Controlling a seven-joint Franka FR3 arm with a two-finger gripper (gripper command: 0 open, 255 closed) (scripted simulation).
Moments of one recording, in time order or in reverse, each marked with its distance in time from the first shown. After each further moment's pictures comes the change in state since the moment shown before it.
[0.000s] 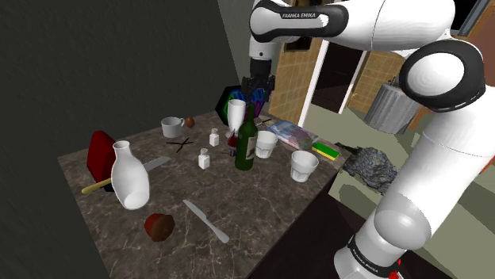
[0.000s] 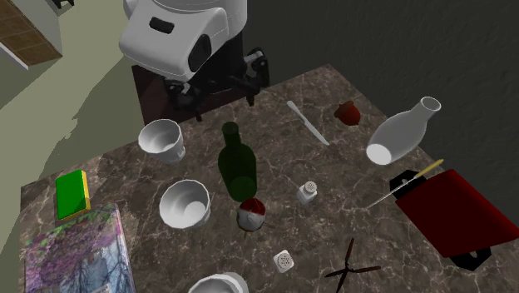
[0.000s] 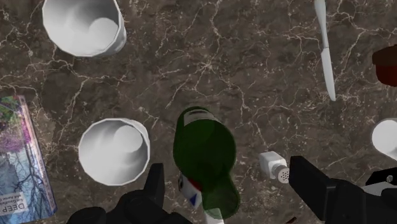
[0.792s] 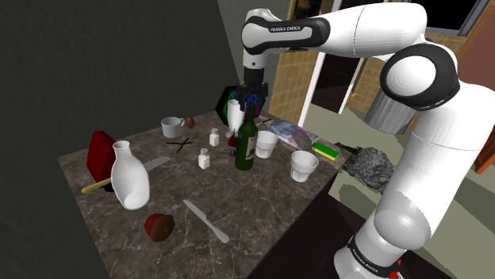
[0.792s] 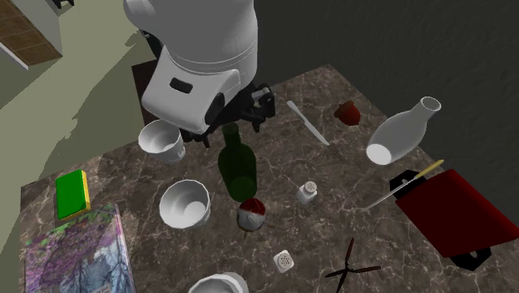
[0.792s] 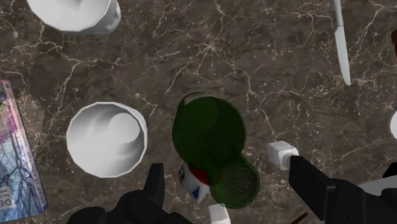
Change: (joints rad) arm -0.001 0.095 -0.002 0.026 -0.008 0.073 0.007
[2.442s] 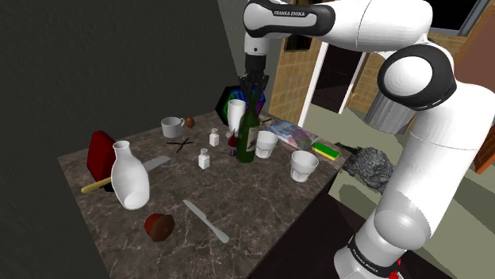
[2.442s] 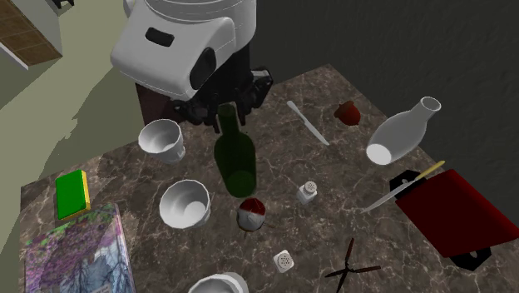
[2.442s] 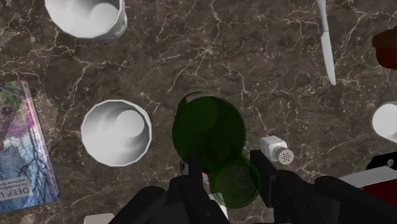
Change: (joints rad) arm 0.000 0.013 0.000 0.136 -0.001 -0.122 0.001
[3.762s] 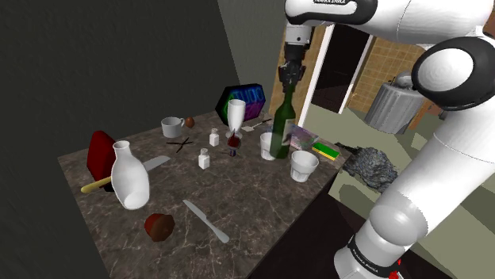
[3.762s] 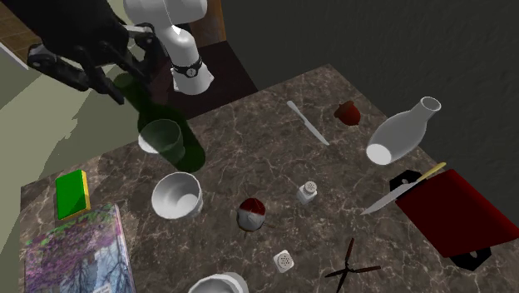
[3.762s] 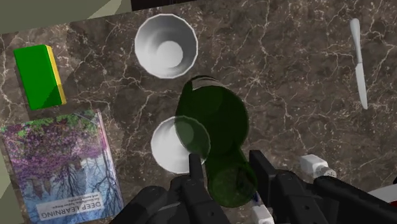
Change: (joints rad) arm -0.124 -0.198 -0.104 -0.130 -0.017 -0.070 -0.226
